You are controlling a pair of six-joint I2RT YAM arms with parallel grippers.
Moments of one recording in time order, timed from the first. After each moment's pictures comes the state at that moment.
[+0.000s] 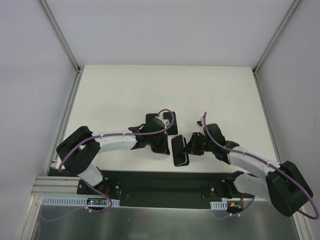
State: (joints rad) left arm -0.91 1.57 0.79 -0.14 0.27 -0.82; right arm 0.60 1.10 0.37 -0.04 -0.38 0.78
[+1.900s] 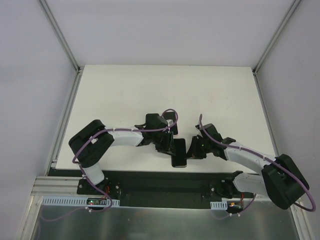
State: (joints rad) left arm -0.89 1.73 0.85 -0.04 0.40 -0.84; right arm 0.62 1.19 0.44 -0.26 -0.34 0.73
